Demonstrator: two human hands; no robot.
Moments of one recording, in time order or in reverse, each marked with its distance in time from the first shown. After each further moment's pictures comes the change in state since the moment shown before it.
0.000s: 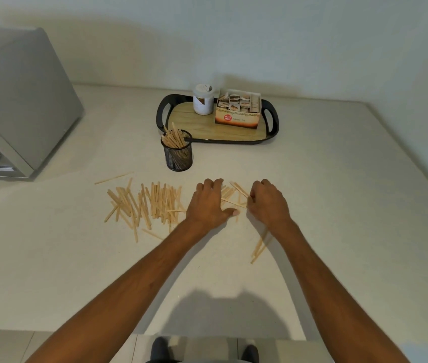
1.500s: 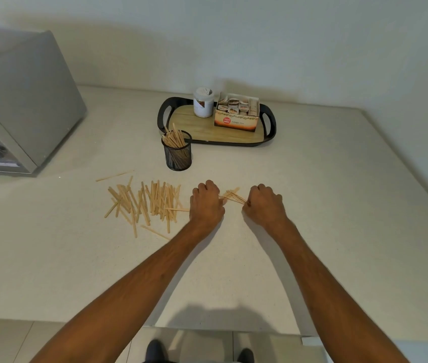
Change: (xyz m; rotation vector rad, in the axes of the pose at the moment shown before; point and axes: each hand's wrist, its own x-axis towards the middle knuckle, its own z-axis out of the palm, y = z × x) left_hand -0.006 0.015 0.007 -0.025 0.122 -0.172; right_hand -0.008 0.002 0.002 -0.133 -0.042 -0.043
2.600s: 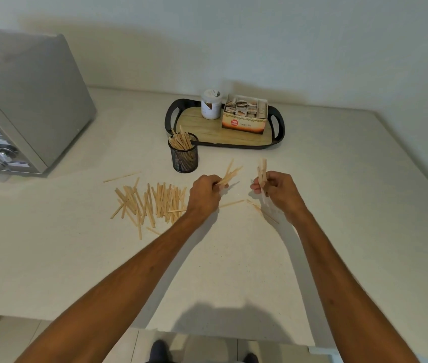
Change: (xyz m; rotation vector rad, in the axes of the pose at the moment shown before) left_hand 0.030 -0.014 -0.025 -0.345 0.065 0.030; right_hand 0.026 0.024 -0.030 1.076 0.006 0.166
